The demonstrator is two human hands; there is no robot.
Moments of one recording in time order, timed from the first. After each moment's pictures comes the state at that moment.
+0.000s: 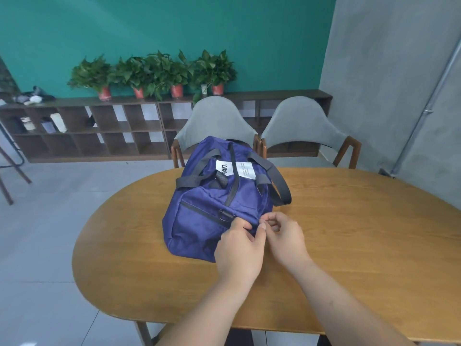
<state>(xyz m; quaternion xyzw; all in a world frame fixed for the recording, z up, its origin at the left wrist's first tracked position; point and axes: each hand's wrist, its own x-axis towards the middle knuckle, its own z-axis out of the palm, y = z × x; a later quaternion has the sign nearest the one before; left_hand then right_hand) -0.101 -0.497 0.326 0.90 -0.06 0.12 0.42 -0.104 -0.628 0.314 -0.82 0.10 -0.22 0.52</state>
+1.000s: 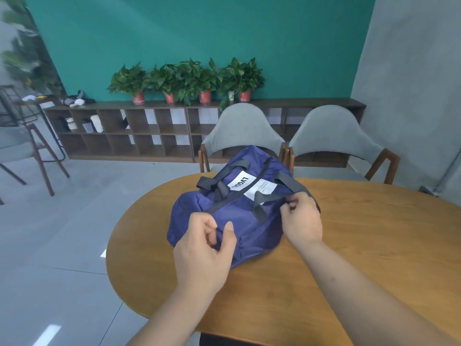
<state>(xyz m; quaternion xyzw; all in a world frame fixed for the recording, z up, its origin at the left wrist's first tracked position) -0.106 -0.377 0.376 0.82 -0.10 0.33 0.46 -0.035 -0.609 0.353 -0.86 0.20 -0.26 0.40</state>
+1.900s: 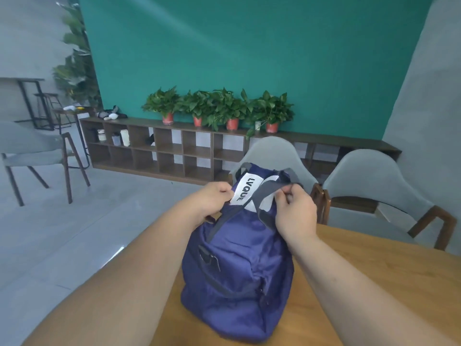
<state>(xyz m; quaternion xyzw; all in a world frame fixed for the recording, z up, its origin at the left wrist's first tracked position) 0.143 -0.295 0.475 0.85 -0.08 -0.09 0.51 0.076 -0.495 0.466 -0.83 0.10 -0.31 0.45</state>
